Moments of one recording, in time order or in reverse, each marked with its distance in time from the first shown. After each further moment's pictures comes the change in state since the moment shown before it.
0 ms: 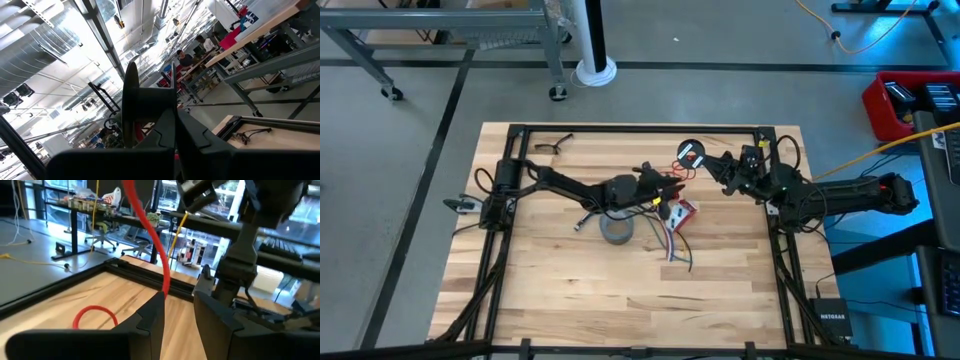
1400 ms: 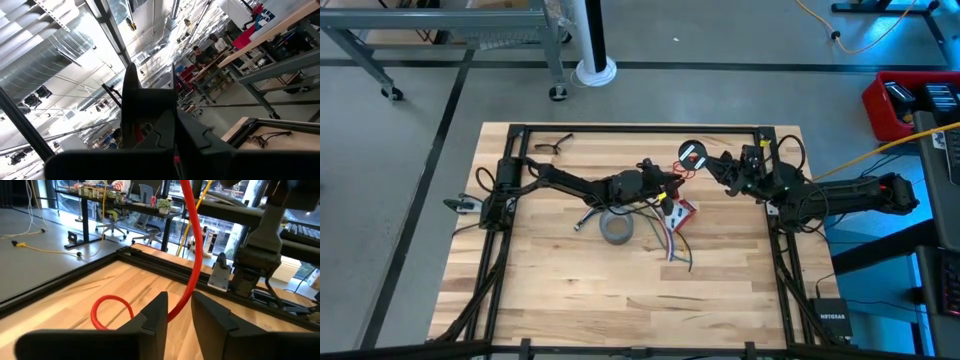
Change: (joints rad) left arm 0.028 0.004 0.041 -0.123 -0.015 -0.010; right arm 0.000 0.000 0.000 0.046 -0.052 0.025
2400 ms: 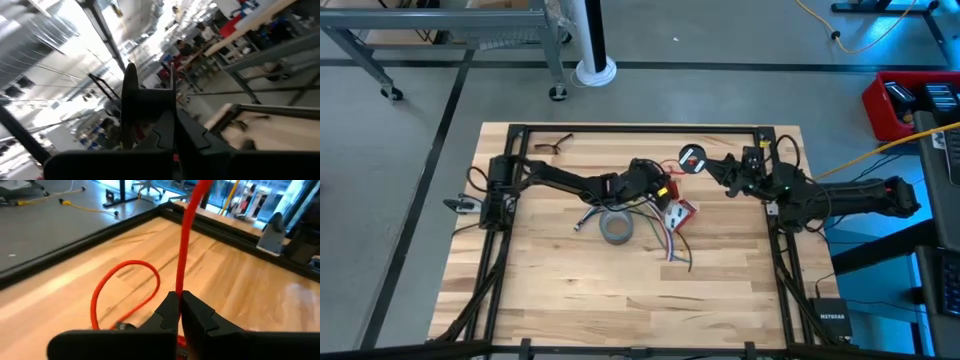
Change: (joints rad) left arm 0.017 -0.071 -0.001 -0.355 -0.141 -0.099; right arm 0.000 -0.094 -0.001 -0.213 0.015 0.004
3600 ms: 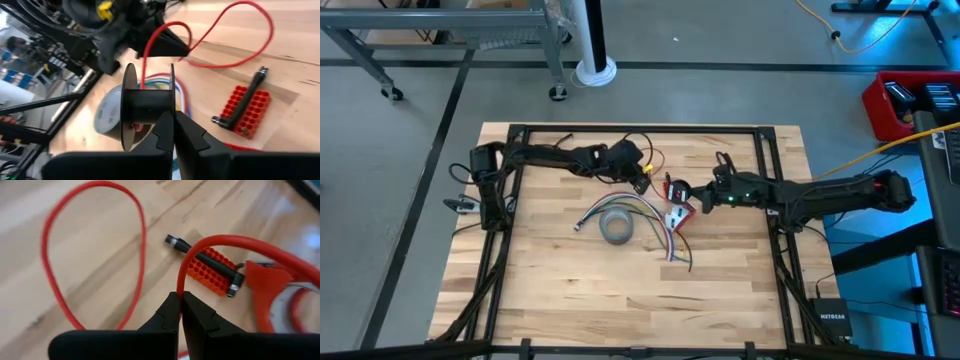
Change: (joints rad) left arm 0.214 -0.135 0.000 -0.539 0.431 -0.184; right arm 0.000 0.176 0.000 -0.478 -0.069 0.129
